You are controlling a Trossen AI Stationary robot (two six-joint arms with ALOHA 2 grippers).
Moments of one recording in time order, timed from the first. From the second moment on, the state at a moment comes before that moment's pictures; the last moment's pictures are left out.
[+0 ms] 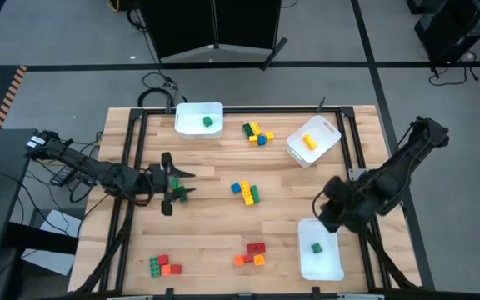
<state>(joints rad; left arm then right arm) -0.39 0.69 0.37 0.25 -0.50 0.02 0.73 1.11 1.05 -1.16 0.37 1.47</state>
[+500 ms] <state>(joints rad) -0.39 0.71 0.39 0.25 -0.73 -0.21 0.34 1.02 1.04 -1.05 0.49 0.69</state>
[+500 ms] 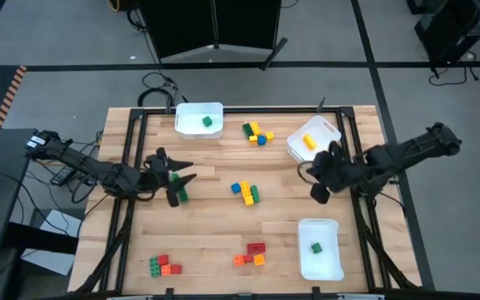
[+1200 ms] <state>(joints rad) -0.22 0.97 0.80 -0.28 -0.75 -0.54 0.02 0.94 0.58 -0.26 0.02 0.36</state>
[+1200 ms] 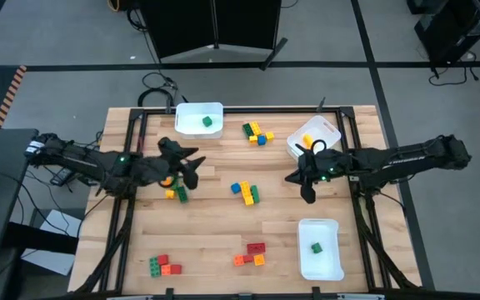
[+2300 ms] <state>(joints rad) -0.19 1.04 0.82 -0.06 -0.67 -0.47 -0.07 0.94 0.59 -0.22 0.02 0.36</state>
